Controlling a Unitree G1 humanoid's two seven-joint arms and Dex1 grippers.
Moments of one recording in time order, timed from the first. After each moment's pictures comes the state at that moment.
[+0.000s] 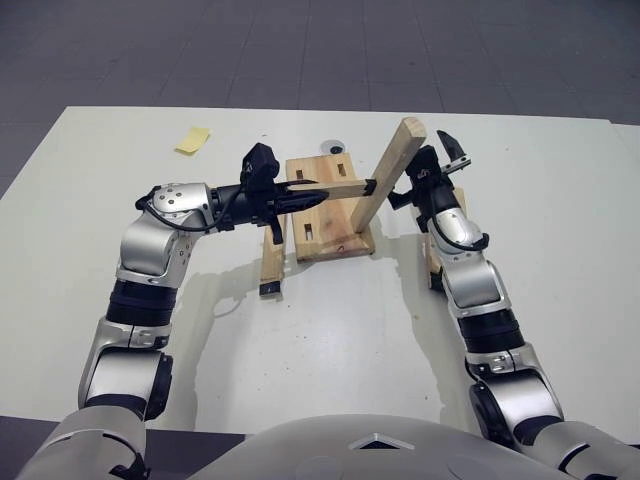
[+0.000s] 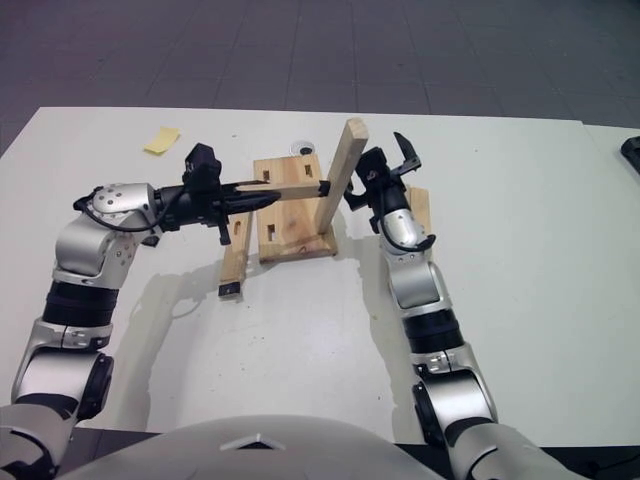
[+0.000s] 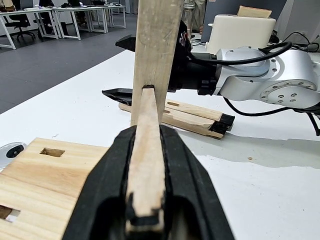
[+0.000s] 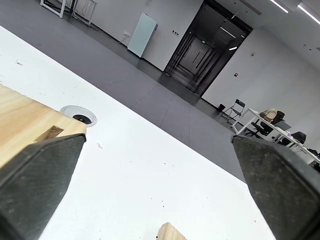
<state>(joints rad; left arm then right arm) -0.49 0.48 -0.11 0.03 -0.43 0.44 -1.06 -0.36 -0.21 0.16 0.05 -0.26 0.26 0.06</state>
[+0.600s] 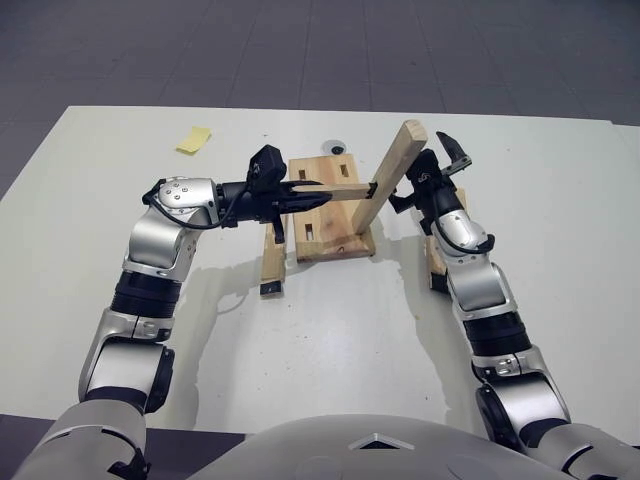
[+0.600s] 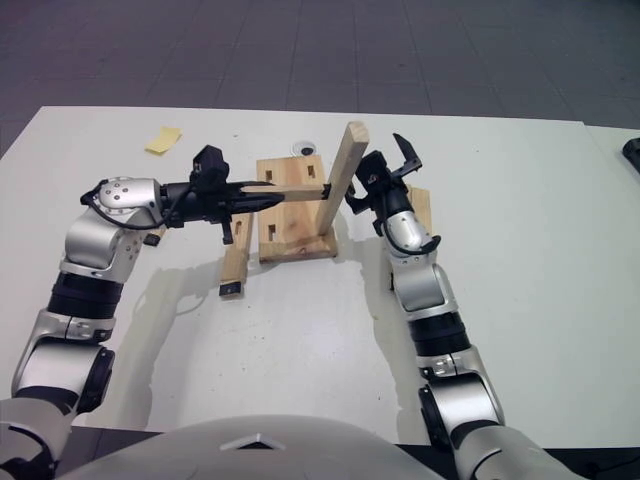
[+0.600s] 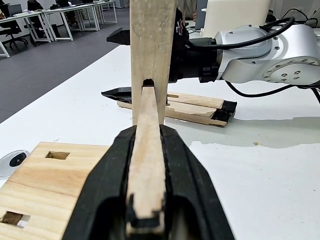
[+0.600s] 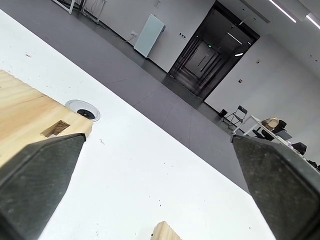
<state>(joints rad) -0.54 0.48 -0.16 0.14 -0.37 0.31 -1.14 -0.34 -0.25 0.18 0.01 -0.29 0.25 0.12</state>
